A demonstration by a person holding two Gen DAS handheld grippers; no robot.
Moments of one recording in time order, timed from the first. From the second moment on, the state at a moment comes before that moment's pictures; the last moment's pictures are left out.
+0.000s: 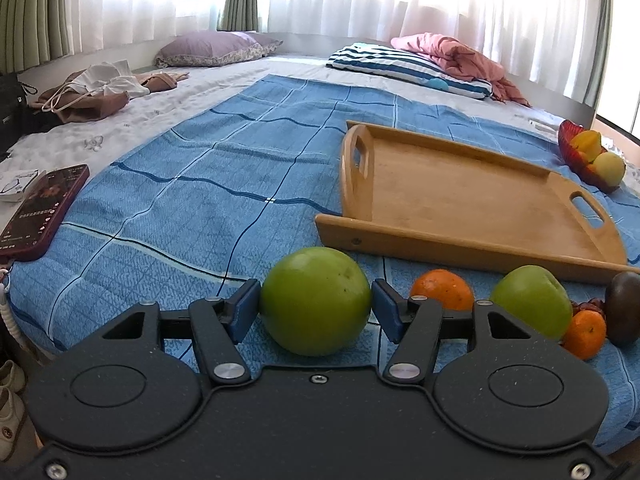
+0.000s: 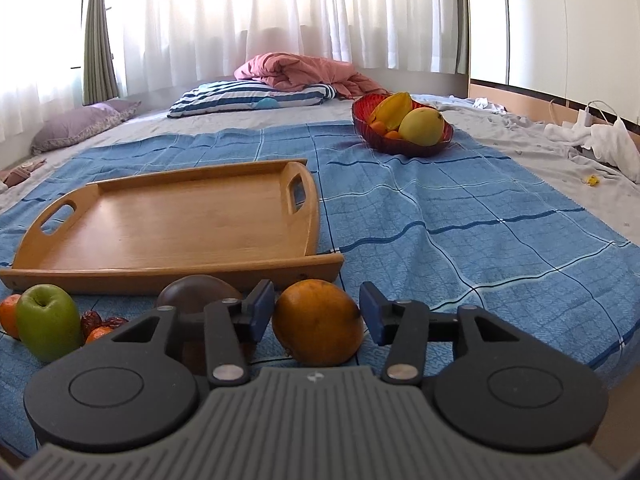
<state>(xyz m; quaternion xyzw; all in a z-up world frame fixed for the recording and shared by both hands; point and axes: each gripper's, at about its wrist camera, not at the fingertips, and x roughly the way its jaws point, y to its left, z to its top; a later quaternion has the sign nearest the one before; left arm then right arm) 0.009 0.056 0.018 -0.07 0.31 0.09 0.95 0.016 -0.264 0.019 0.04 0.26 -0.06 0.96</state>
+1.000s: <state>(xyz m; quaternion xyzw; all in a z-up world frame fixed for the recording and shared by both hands) 0.012 0.062 0.028 -0.09 0.30 0.06 0.95 0.011 -0.268 0.024 0.06 0.24 -0.05 0.97</state>
